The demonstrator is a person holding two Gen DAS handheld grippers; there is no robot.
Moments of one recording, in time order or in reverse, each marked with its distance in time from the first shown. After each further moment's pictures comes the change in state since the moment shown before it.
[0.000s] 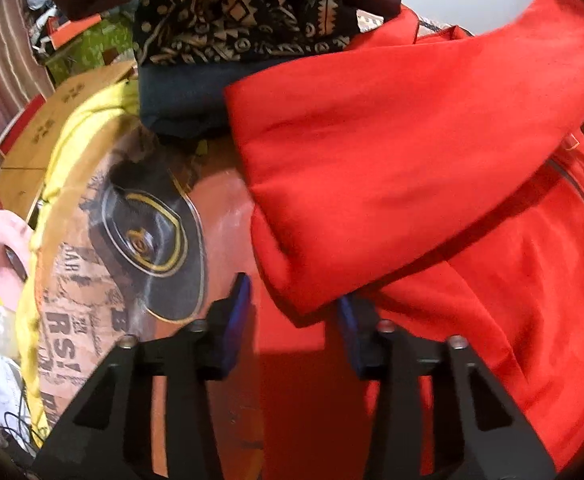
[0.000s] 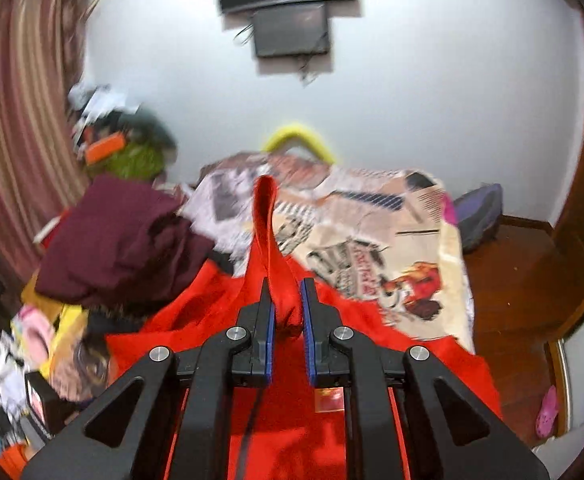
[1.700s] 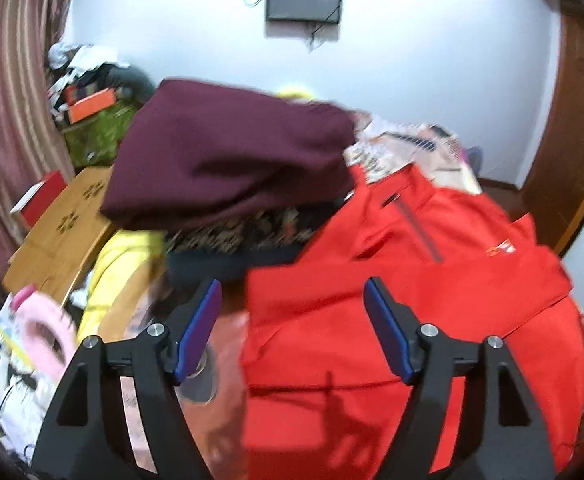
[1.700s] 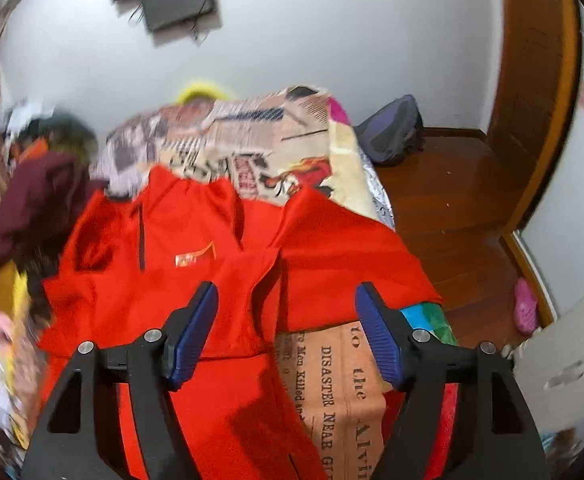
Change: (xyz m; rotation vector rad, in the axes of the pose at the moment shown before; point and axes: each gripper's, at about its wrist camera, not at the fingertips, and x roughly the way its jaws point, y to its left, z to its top) left arm -0.132 -0.029 0.071 0.012 -0.324 -0.032; right arm -0.048 -0.126 -0.115 0.244 0.151 -0.182
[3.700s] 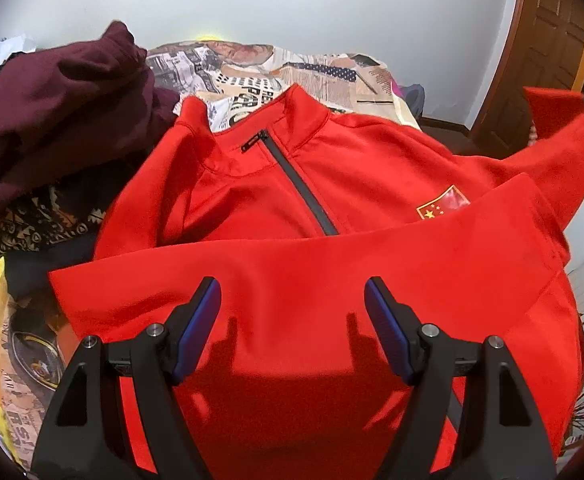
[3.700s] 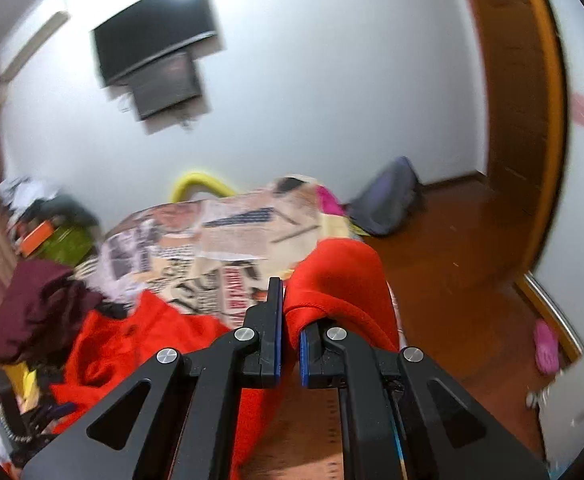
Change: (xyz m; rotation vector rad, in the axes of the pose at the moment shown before) left arm 0.108 -0.135 -0.010 0.112 0.197 -0.184; right arm -0.012 -0.024 0.080 0.048 -0.264 0.071
